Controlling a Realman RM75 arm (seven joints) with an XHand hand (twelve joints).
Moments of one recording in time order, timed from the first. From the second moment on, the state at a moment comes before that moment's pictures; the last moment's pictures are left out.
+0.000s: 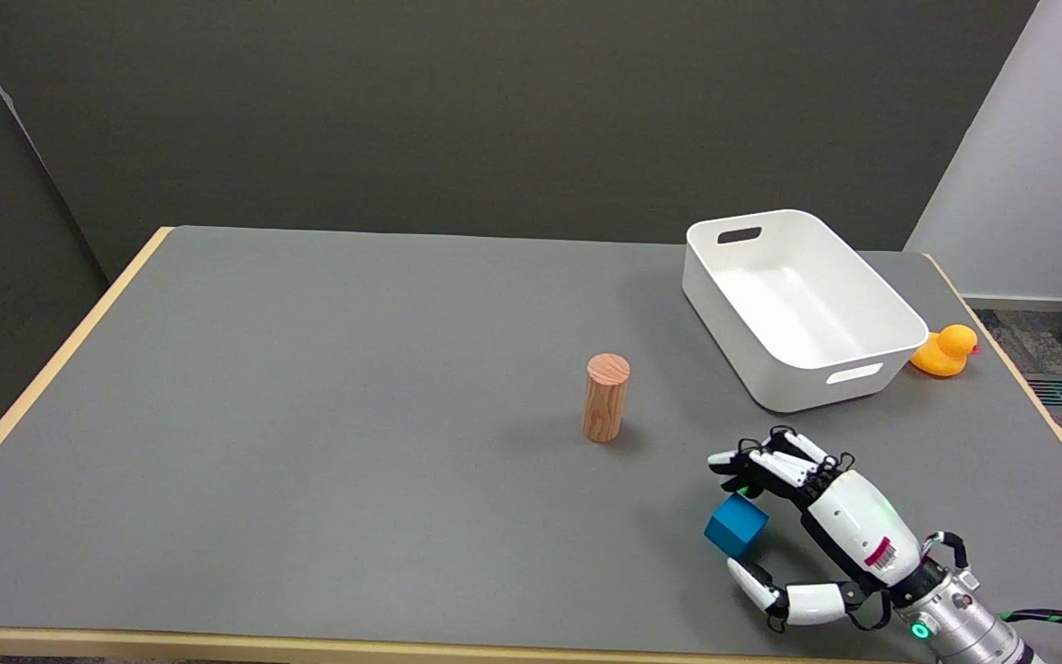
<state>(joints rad) -0.40 -0.91 -2.03 0.86 0.48 1.50 0.62</state>
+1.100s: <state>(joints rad) -0.37 -0.91 -2.03 0.86 0.47 1.49 0.59</state>
